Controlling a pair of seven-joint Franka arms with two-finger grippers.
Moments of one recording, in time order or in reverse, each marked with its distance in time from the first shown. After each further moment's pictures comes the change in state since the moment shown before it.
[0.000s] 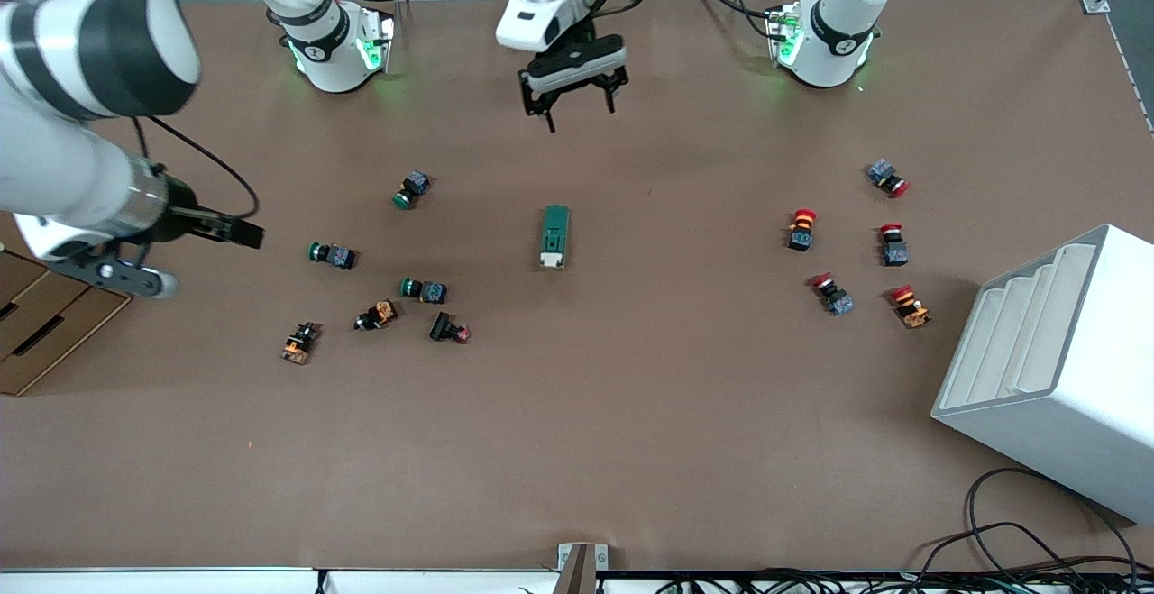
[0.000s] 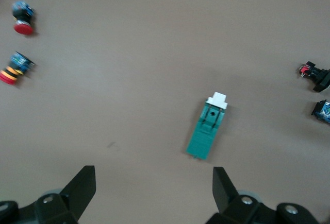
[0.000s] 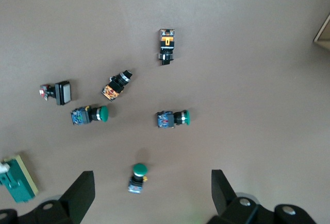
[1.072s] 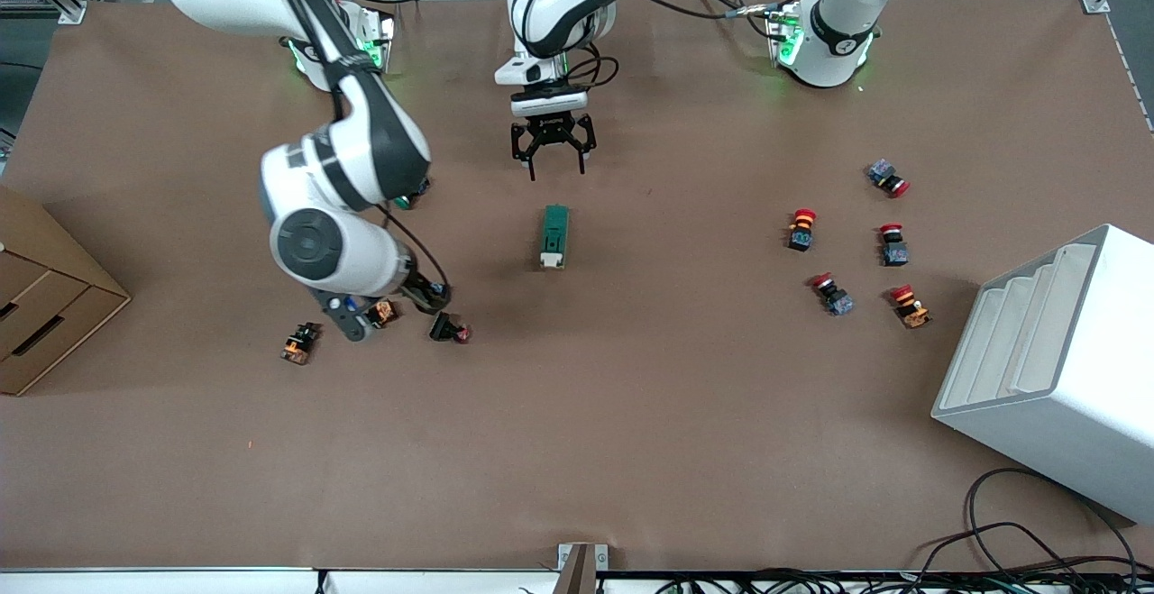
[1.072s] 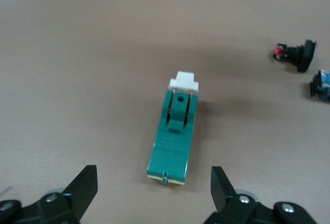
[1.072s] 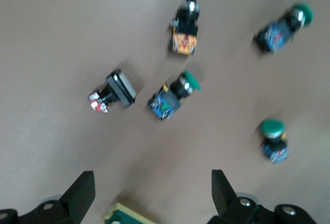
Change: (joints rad) left arm -0.136 0.348 0.001 -0.212 0.884 0.096 -0.594; right arm 0.291 0.336 0.005 0.053 0.120 0.256 0.888
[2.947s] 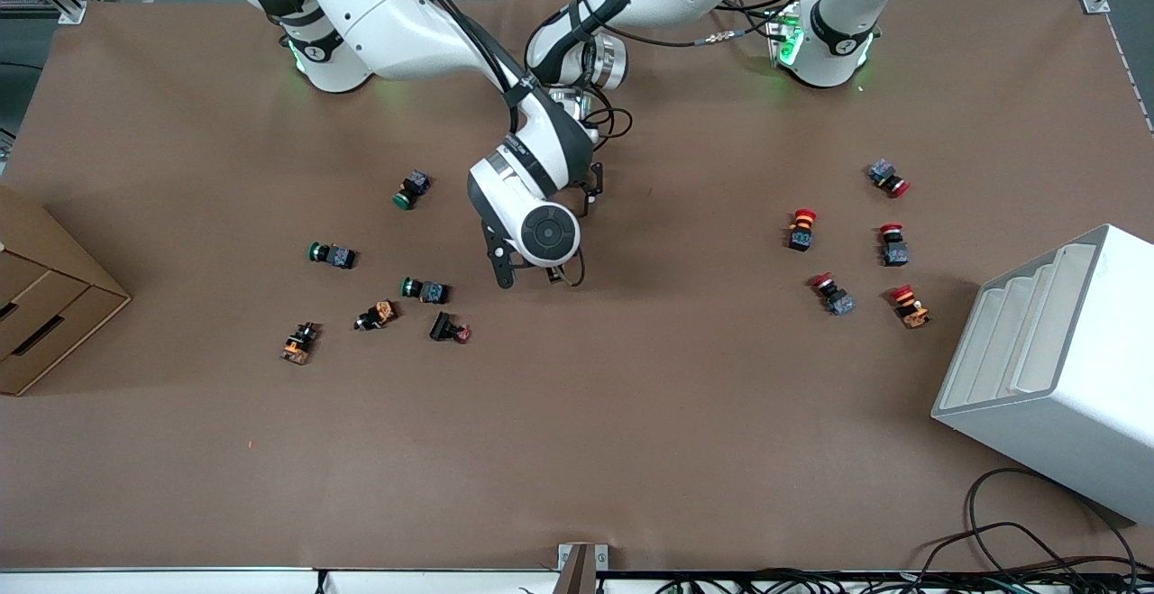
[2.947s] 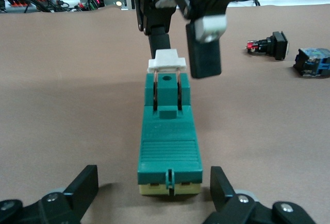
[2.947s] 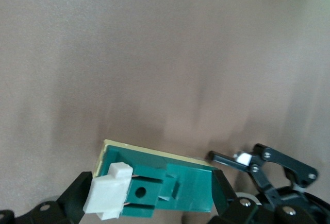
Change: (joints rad) left arm -0.188 0.144 0.250 -0.037 0.442 -0.050 -0.232; right arm 0.288 0.293 -0.001 0.192 0.060 -0.019 0.582
